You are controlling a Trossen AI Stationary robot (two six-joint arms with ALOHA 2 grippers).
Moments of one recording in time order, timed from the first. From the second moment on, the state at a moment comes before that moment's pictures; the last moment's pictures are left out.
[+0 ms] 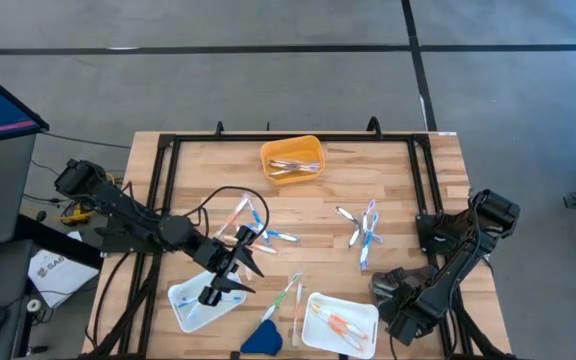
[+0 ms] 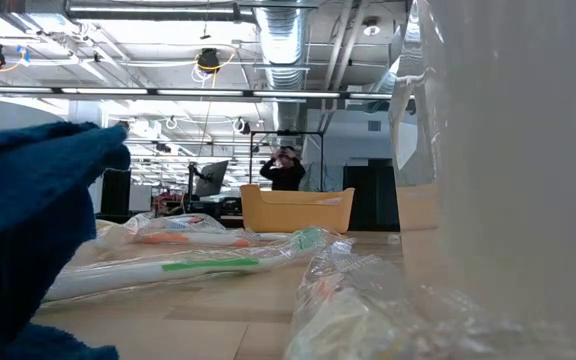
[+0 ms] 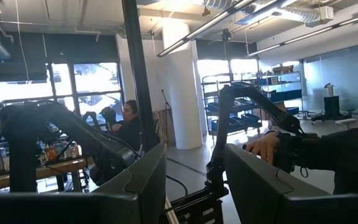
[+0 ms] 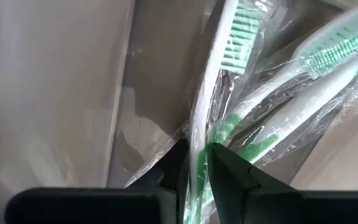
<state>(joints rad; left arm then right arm) -0.45 1.34 0.68 1.00 0.07 0.12 0.98 1.74 0.98 -0.93 0.00 0.57</state>
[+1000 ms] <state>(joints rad) -0.45 1.34 0.68 0.99 0.07 0.12 0.98 1.73 0.98 -0.92 0.08 0.70</state>
